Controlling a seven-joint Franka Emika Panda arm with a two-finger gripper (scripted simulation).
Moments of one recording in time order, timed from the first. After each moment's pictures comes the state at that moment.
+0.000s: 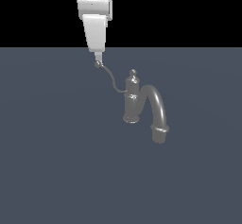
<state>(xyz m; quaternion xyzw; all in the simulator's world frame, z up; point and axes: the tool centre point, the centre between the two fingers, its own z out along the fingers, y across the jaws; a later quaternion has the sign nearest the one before) -0.007 0.067 0.243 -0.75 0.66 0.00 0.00</state>
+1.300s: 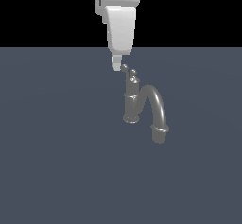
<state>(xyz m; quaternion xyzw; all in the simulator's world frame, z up) -0.070 0.011 0.244 -0.75 0.66 0.00 0.00</state>
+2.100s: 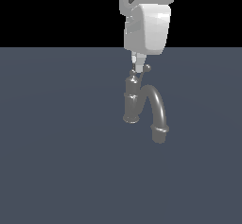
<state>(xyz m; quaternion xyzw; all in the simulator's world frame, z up) -0.081 -0.041 0.244 -0.76 0.65 0.00 0.00</state>
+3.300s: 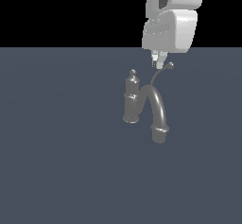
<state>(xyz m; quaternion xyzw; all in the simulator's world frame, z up) -0.044 -0.102 0.244 -0.76 0.65 0.00 0.00</state>
